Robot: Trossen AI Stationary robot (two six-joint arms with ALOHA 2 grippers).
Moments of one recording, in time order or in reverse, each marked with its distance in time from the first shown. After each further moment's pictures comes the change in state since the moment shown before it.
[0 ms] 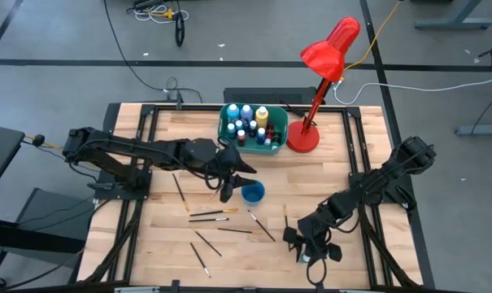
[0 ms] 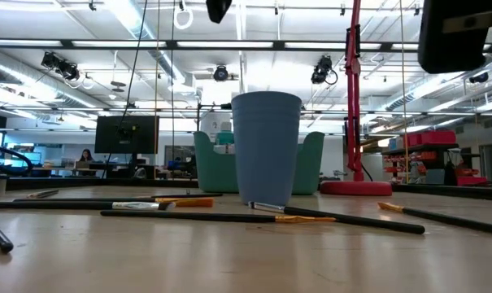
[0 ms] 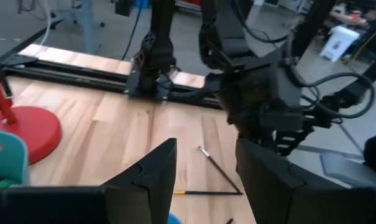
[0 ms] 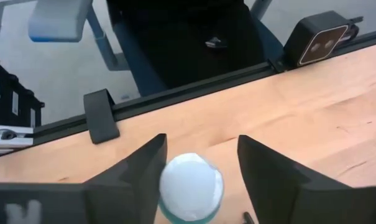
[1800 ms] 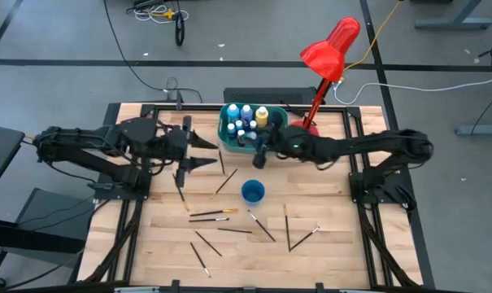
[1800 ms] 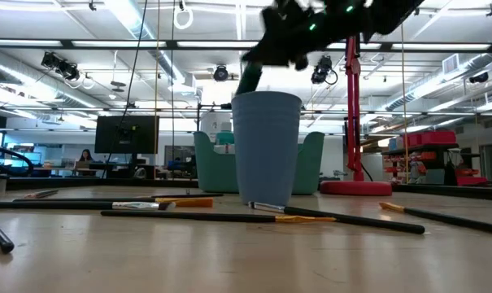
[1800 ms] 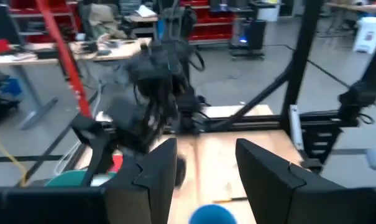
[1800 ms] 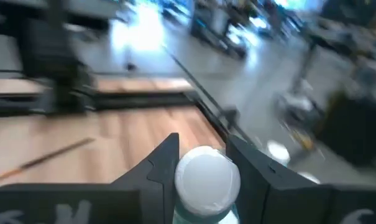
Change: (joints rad) left arm -0.015 -0.388 0.026 -0.292 -0.146 0.263; right arm -0.695 -0.004 0.234 0.333 0.832 0.349
